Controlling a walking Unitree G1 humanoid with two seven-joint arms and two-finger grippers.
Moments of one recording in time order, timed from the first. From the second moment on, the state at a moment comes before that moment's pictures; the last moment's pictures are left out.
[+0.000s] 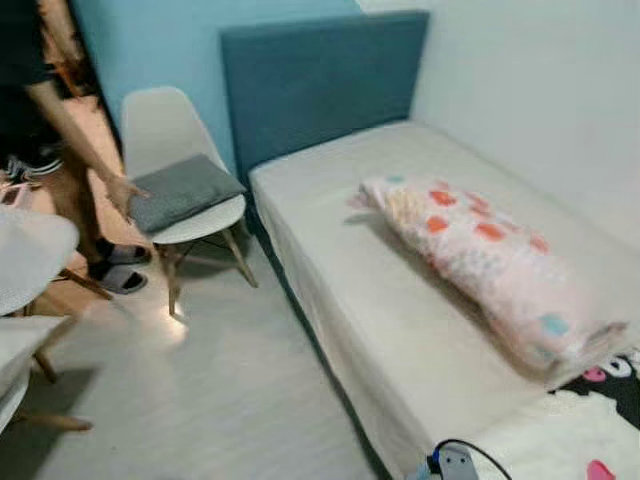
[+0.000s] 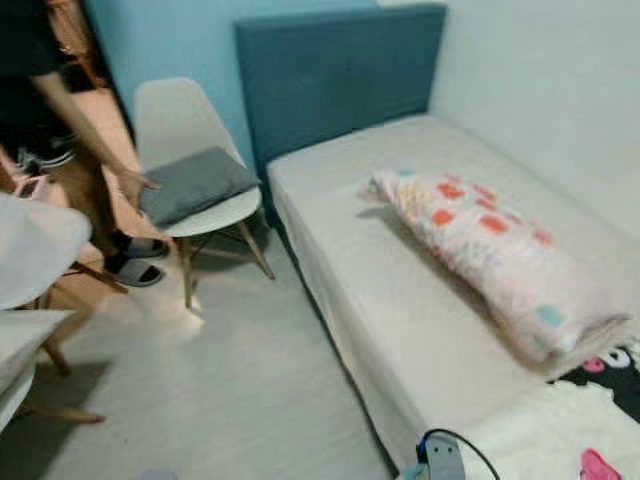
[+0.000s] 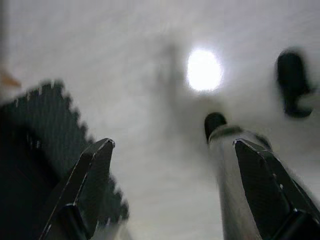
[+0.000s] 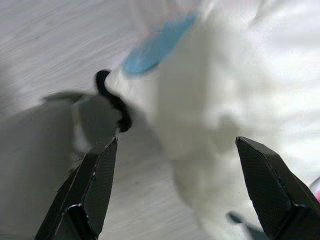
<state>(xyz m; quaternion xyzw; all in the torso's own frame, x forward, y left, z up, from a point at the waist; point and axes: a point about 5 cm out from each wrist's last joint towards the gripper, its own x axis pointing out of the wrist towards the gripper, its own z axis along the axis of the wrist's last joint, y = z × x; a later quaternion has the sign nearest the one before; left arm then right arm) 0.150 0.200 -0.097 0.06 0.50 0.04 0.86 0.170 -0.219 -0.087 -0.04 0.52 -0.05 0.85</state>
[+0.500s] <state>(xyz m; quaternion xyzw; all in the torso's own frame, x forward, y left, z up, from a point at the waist) 0.134 0.204 -0.102 0.05 0.52 0.04 0.85 0.163 -0.209 -0.091 -0.05 0.52 -0.03 0.85</state>
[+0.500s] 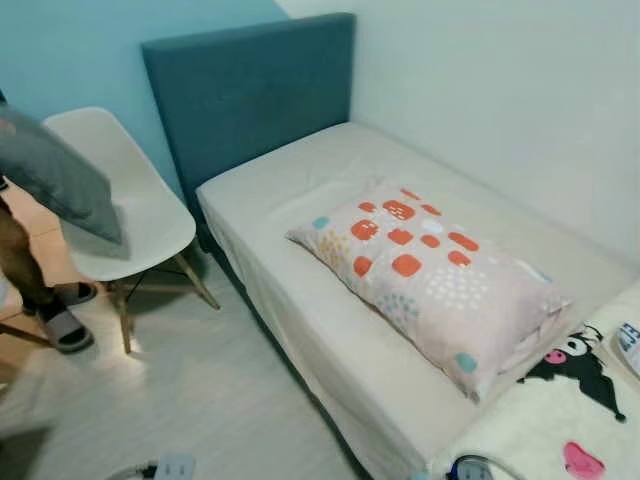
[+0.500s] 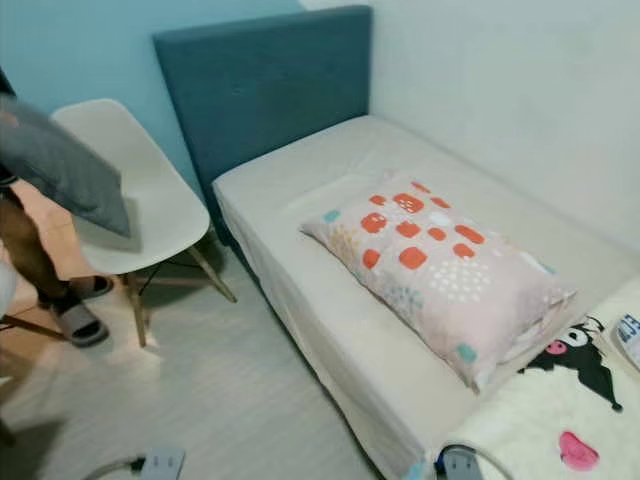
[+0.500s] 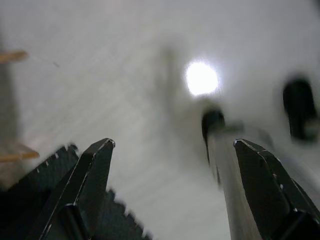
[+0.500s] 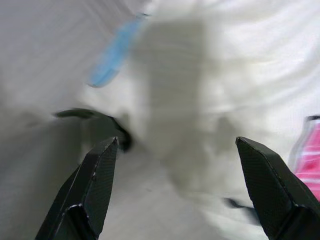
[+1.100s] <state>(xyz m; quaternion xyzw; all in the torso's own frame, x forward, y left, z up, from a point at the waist) 0.141 0.205 -0.099 0.05 0.50 0.04 0.86 0.221 -0.207 -0.060 -0.01 0.42 -0.01 0.91</state>
